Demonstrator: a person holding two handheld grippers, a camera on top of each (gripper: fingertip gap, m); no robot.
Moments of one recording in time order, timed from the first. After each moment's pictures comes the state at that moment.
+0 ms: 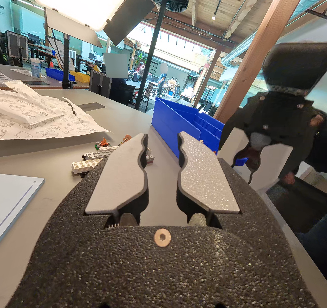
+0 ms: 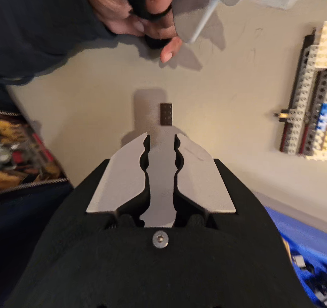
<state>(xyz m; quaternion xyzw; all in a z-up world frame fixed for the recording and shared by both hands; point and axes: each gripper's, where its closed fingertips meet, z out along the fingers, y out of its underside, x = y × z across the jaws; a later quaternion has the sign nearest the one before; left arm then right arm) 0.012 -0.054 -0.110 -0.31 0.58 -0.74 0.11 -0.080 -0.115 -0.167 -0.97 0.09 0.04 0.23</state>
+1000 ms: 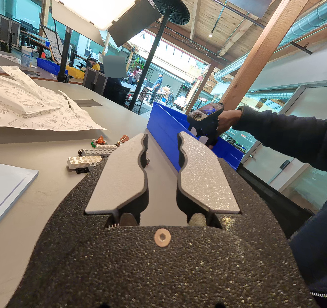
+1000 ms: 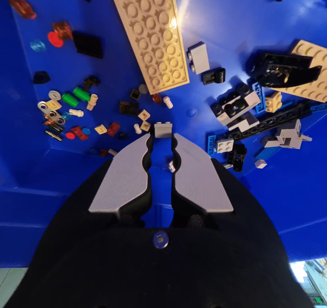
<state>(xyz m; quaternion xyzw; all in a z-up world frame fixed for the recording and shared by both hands) 0.017 -0.045 -0.109 -0.34 0.55 -0.76 0.06 0.039 -0.384 -0.228 -0.99 0.11 -0.01 -0.09</state>
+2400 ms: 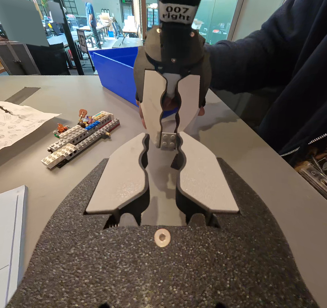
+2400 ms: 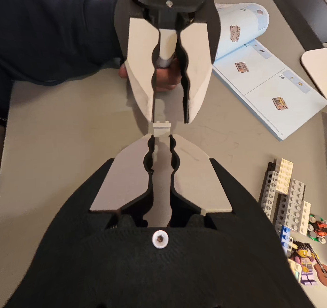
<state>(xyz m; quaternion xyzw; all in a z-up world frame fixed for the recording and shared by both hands) -0.059 -0.045 -0.137 -0.10 0.75 -0.65 0.05 -0.062 -0.039 -0.163 -0.90 -0.10 0.03 0.43</state>
